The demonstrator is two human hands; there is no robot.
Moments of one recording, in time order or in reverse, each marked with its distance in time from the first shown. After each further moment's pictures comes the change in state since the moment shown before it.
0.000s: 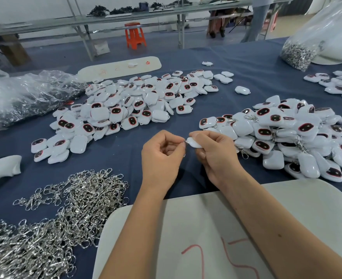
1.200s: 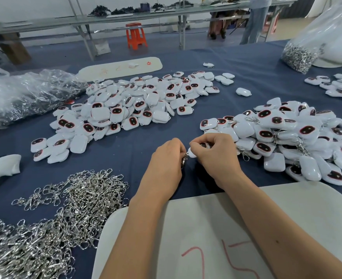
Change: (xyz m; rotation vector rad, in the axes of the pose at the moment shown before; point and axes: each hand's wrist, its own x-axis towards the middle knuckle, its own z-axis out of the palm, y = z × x) left_hand 0.004 -0.008 -0.003 0.692 -0.298 0.112; right_hand 0.001 0.001 -0.007 -0.699 0.079 -0.275
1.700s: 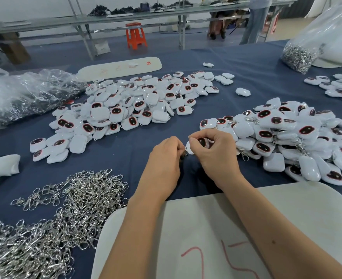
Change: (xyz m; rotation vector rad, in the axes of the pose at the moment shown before) left_hand 0.000 -0.002 -0.004 -0.081 0.056 0.032; right_hand -0.001 0.001 0.001 0.046 0.055 -0.183
